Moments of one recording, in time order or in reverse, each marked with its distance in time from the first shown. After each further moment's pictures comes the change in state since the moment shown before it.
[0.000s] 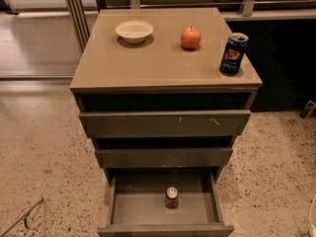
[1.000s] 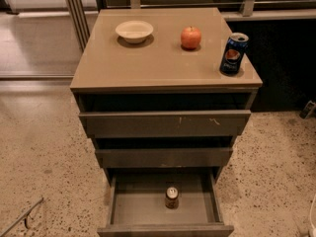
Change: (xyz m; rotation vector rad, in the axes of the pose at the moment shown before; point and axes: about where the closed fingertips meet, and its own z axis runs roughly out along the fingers) arm 0.078 -0.076 -0.029 0.244 0.387 -0.131
